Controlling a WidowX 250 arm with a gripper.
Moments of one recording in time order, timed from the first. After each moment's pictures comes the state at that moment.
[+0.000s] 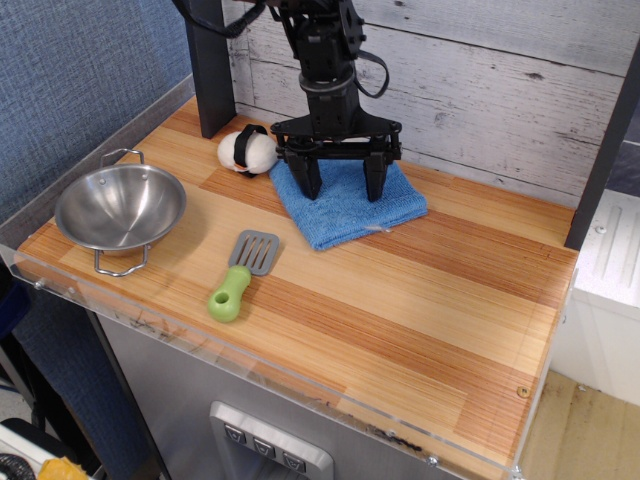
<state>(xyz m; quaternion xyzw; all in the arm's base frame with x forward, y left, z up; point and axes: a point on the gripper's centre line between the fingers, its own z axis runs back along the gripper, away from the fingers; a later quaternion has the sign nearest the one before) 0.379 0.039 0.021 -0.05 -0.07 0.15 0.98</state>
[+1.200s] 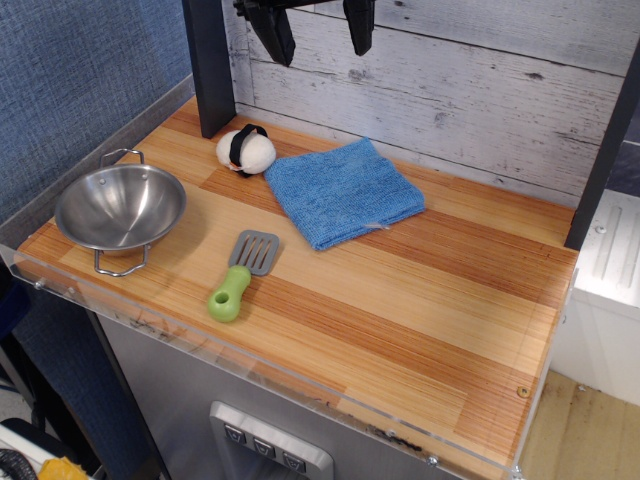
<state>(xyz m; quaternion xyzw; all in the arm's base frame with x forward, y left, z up) 0.367 0.047 0.150 -0.08 -0.15 0.18 0.97</state>
